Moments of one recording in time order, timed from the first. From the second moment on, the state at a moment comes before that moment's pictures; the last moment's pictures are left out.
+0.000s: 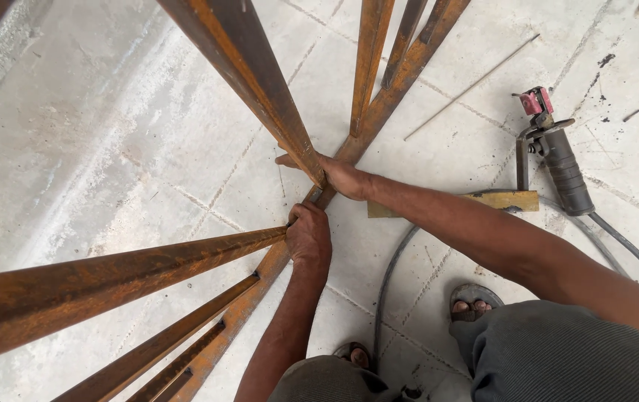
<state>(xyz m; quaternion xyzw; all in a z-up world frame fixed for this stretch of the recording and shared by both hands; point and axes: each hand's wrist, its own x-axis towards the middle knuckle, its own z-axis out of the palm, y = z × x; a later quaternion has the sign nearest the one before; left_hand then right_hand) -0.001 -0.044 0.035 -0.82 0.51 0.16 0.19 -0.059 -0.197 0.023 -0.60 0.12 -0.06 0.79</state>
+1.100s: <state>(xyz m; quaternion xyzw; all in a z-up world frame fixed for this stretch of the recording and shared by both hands) 0.009 -0.063 0.286 -0.79 0.49 0.19 -0.31 -0.318 -0.207 0.093 -0.96 0.25 0.08 0.11</state>
